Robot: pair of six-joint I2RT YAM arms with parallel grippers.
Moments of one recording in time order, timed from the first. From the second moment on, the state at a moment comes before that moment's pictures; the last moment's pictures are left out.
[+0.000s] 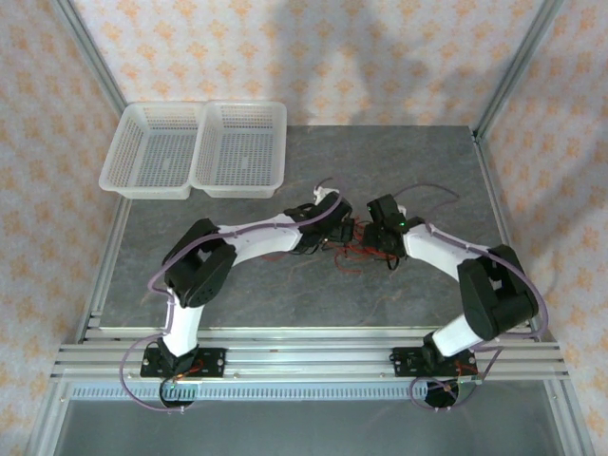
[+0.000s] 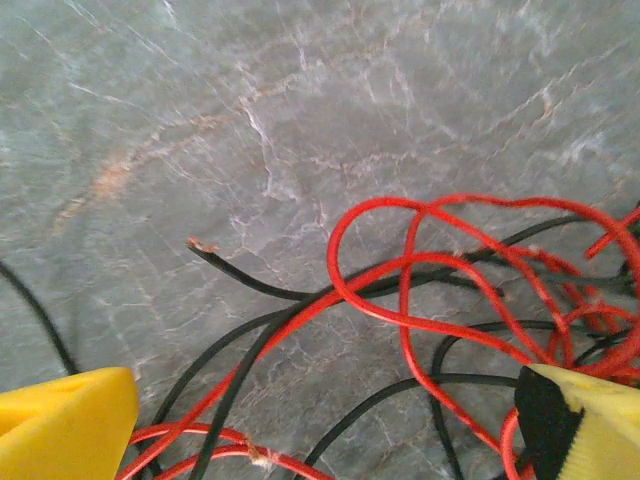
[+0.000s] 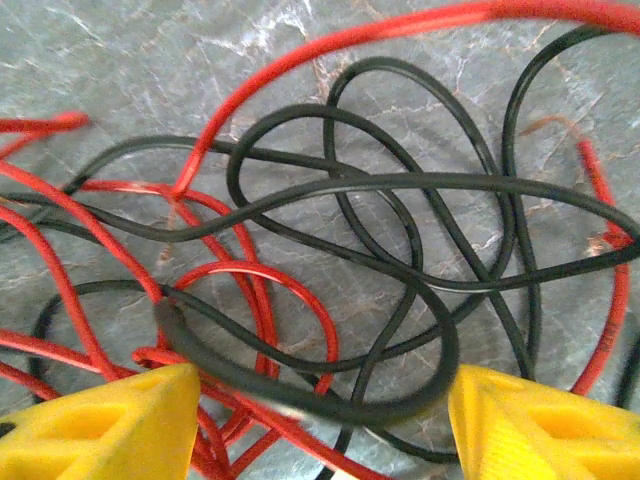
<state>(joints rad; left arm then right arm) -0.81 2.01 1.40 -0.35 -0.30 -0.59 0.41 1.53 0.82 -0.43 0.19 0.63</state>
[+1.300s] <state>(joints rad) -0.67 1.71 0.84 -0.39 -0.65 -0.90 0.26 1.45 0.74 -0.43 0.22 0.60</state>
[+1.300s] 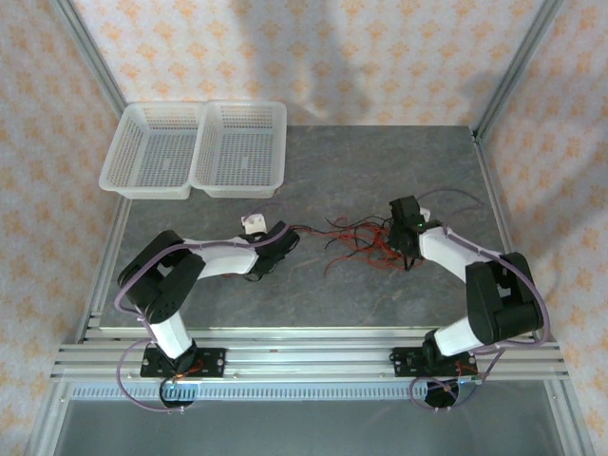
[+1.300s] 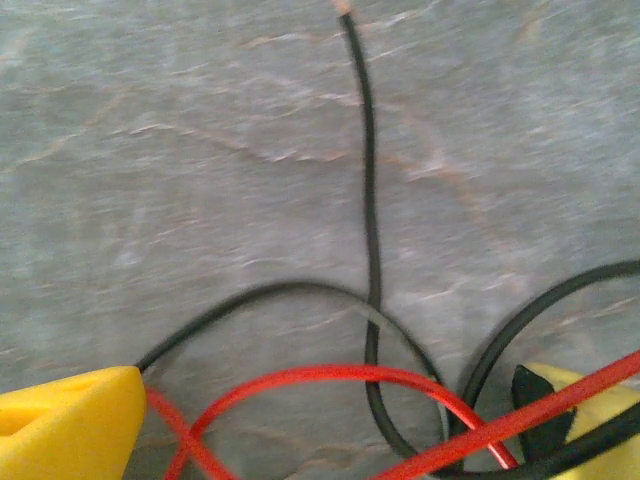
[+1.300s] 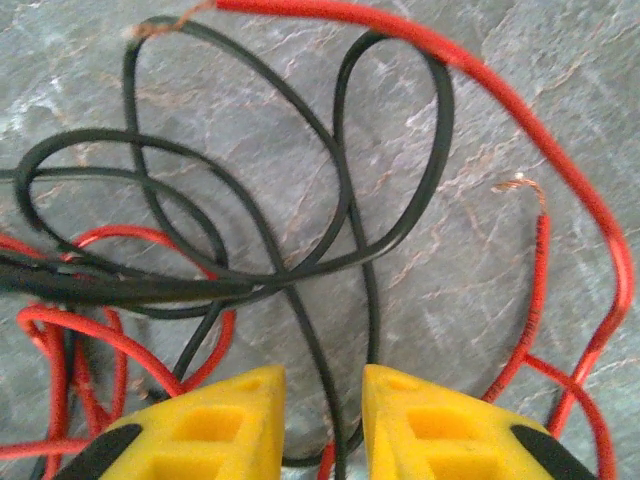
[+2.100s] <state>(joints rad) -0.90 2.03 1.52 -0.54 -0.46 -0.55 0.20 1.31 0.78 -0.44 0.20 0.64</state>
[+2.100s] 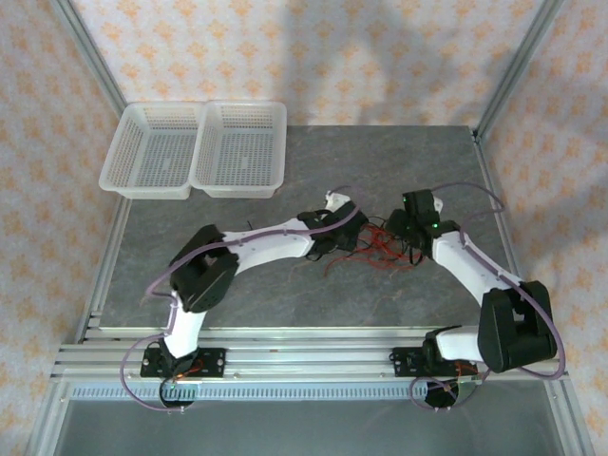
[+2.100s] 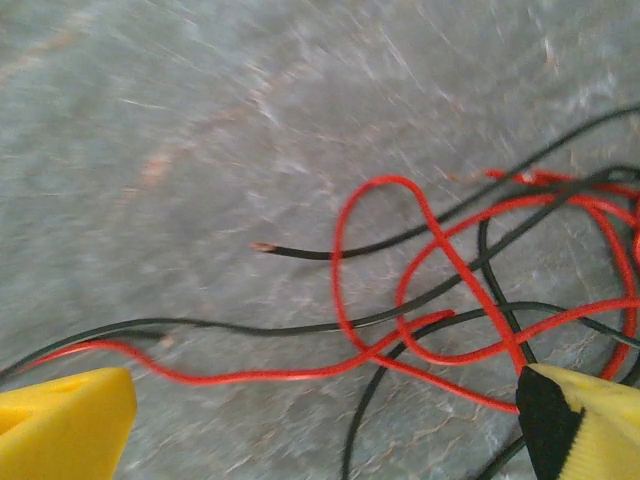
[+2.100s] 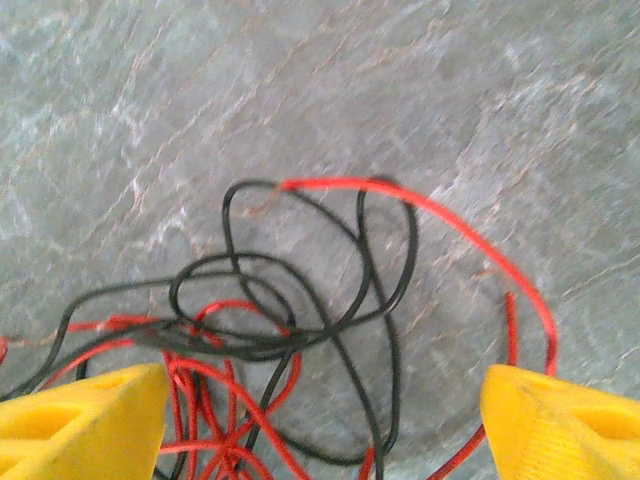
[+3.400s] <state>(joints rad) -0.75 1.84 1.01 -0.38 -0.57 -0.72 0.12 1.55 0.80 -0.39 0.31 0.57</state>
